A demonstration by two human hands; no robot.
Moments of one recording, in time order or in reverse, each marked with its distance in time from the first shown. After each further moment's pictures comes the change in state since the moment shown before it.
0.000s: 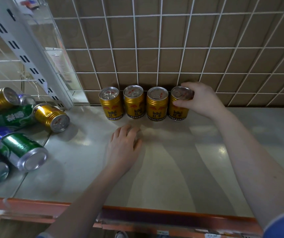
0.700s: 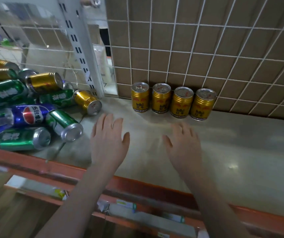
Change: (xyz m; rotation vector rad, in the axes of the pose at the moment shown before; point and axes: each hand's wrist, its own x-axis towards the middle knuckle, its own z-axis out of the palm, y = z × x) left_hand -0.069 -0.034 -0.079 0.214 0.259 -0.184; right_hand -0.131 -0.090 0.100 -0.243 0.219 -0.102
